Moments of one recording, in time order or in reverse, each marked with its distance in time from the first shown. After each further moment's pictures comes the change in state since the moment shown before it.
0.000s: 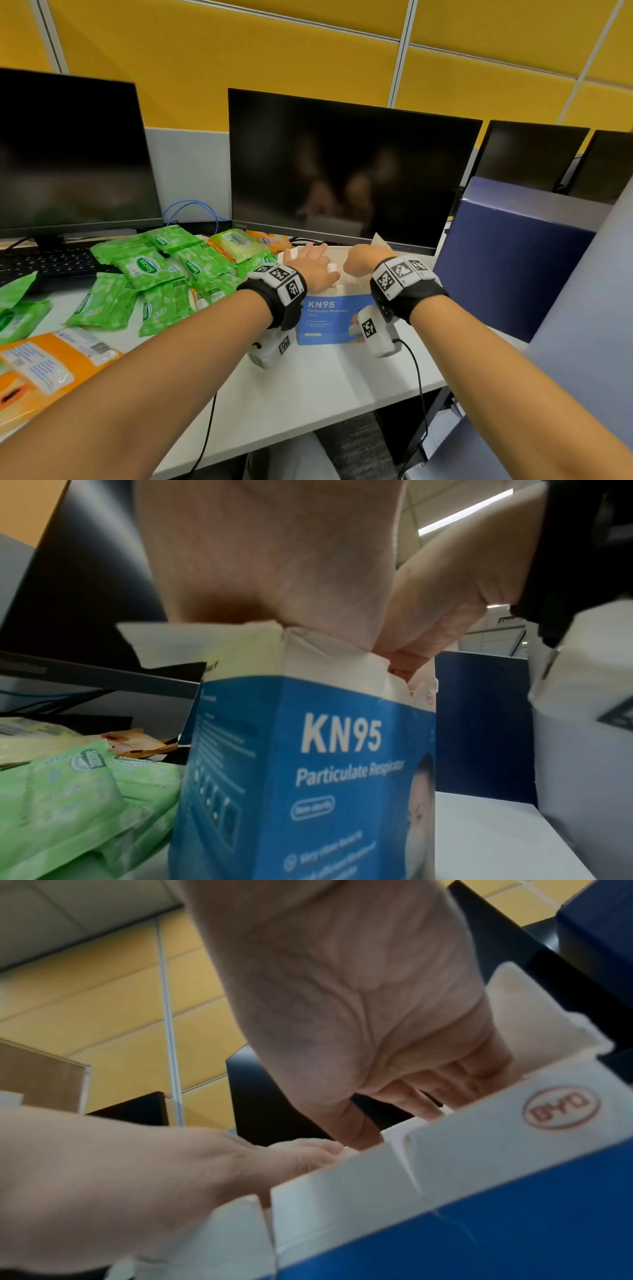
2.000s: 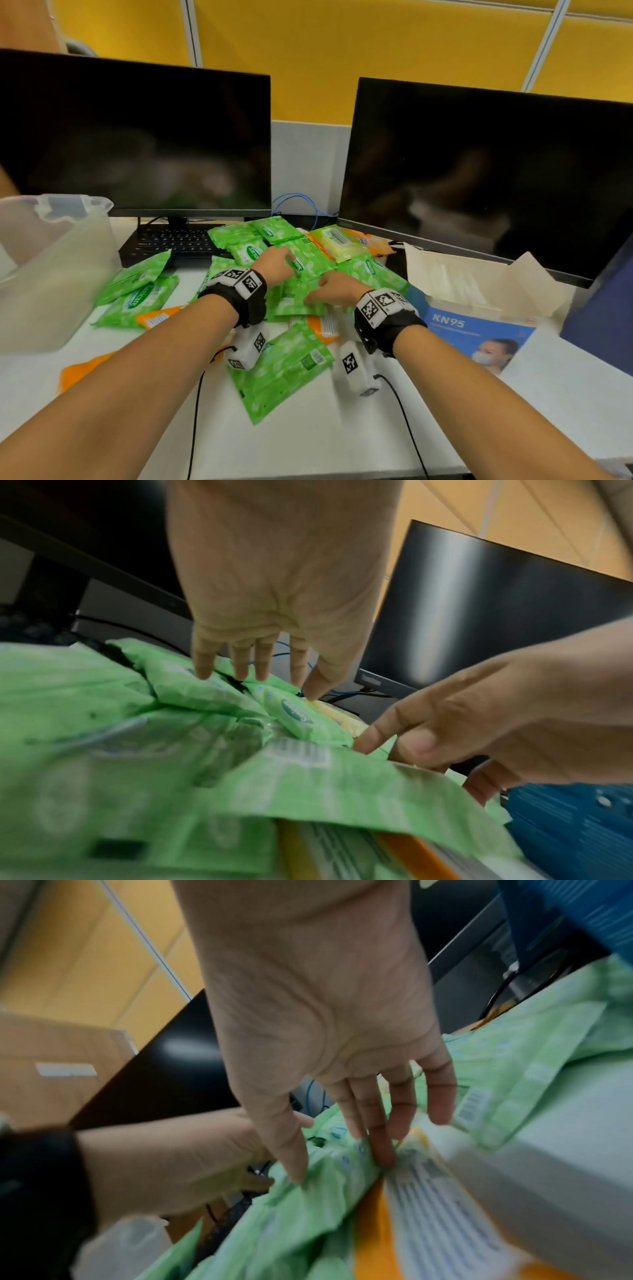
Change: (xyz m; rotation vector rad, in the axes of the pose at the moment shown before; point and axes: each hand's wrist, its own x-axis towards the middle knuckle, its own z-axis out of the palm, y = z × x) left_hand -0.041 -0.258 0.026 -0.396 0.194 -0.347; right_hand 0.046 -0.208 0.062 0.424 -0.176 -0.475
